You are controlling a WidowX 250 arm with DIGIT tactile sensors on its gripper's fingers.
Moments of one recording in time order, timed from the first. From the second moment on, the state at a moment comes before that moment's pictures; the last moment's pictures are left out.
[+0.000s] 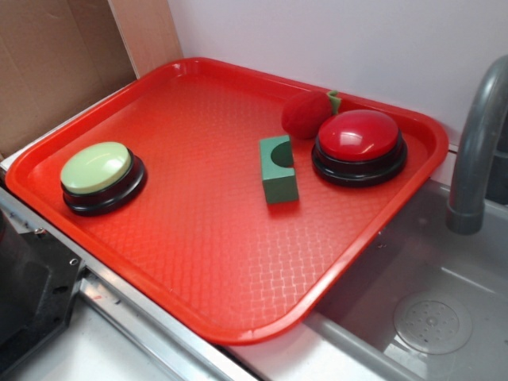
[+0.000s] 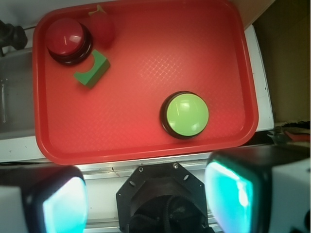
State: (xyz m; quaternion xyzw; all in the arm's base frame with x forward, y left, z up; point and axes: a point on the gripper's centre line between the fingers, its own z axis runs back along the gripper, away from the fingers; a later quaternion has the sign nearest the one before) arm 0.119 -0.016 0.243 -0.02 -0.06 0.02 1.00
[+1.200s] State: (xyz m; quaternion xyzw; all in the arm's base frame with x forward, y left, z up) arm 0.205 -0.054 0.139 -0.09 -0.04 0.17 0.98
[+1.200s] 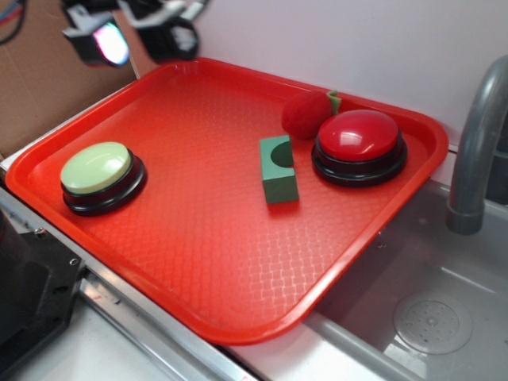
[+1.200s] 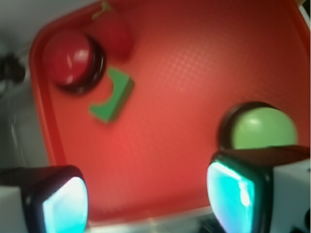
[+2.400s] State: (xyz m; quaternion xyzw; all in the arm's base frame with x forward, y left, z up) arm 0.259 -0.075 0.038 -0.08 -0.05 0.27 0.96
